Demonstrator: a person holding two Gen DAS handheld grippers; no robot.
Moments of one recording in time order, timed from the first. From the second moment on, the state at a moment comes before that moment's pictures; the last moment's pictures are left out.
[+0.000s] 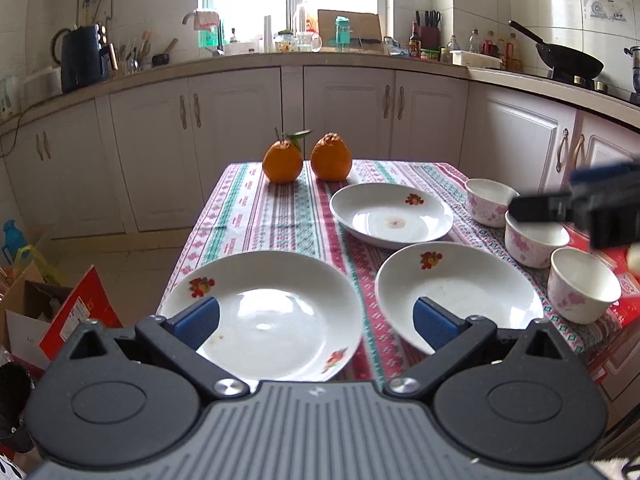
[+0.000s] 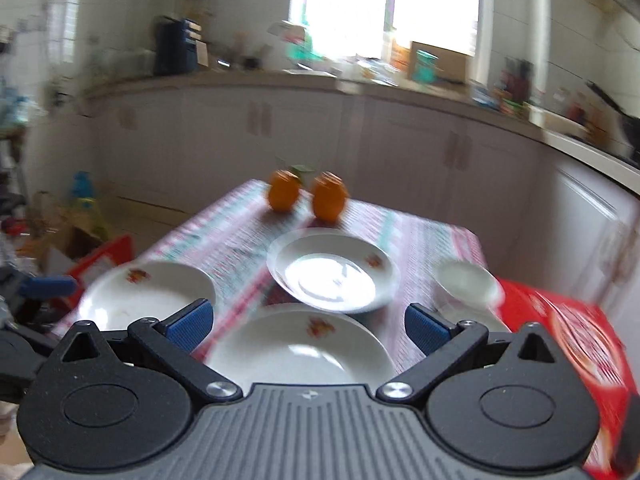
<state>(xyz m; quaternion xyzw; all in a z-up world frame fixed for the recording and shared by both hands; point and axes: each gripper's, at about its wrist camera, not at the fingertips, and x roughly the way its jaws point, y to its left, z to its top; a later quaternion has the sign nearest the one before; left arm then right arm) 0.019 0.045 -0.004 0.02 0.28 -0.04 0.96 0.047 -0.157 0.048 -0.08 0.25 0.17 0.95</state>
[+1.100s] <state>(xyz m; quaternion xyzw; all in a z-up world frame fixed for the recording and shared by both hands) 0.048 0.124 -0.069 0.04 0.38 -0.13 0.91 0.246 -0.031 -0.047 -0.06 0.48 0.43 0.77</state>
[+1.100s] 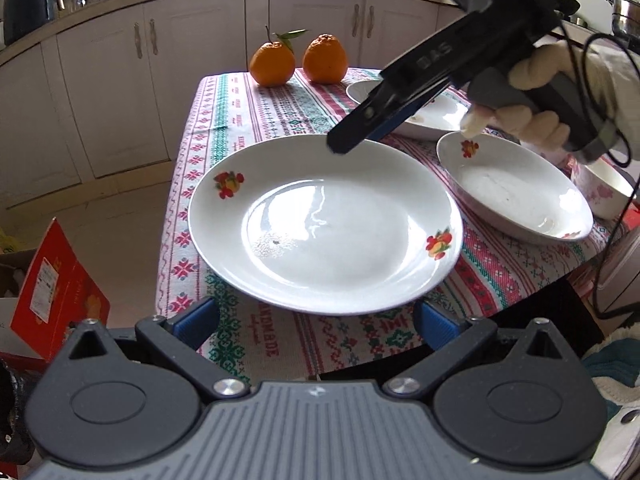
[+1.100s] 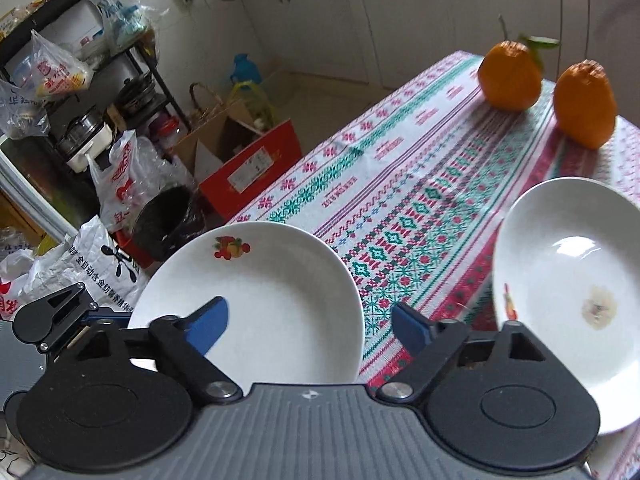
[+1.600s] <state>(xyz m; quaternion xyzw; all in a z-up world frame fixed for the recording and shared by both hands) 0.056 0.128 -0.069 0.04 0.39 -0.16 0.91 0.271 -0.019 -0.066 -0.03 0.51 0.45 0.73</state>
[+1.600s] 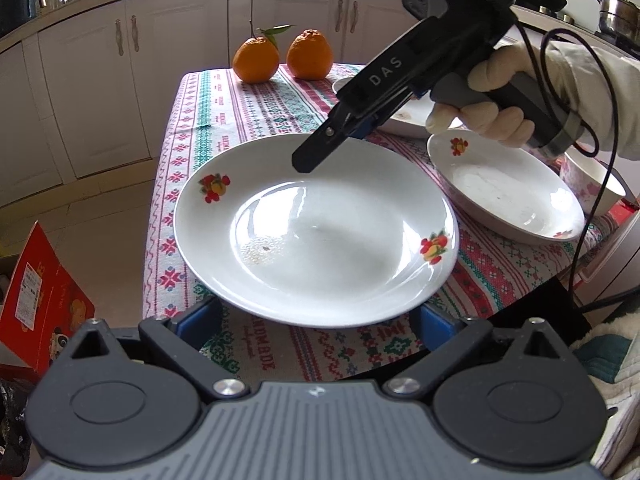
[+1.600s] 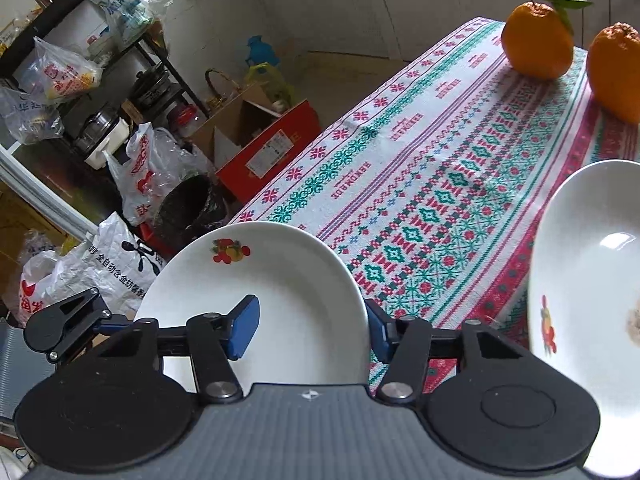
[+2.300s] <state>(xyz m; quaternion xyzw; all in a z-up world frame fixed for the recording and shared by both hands) 0.091 0.132 -0.064 0.06 0.39 -0.17 0.91 0.298 -0.018 -0.062 -0.03 0.50 0.45 0.74</state>
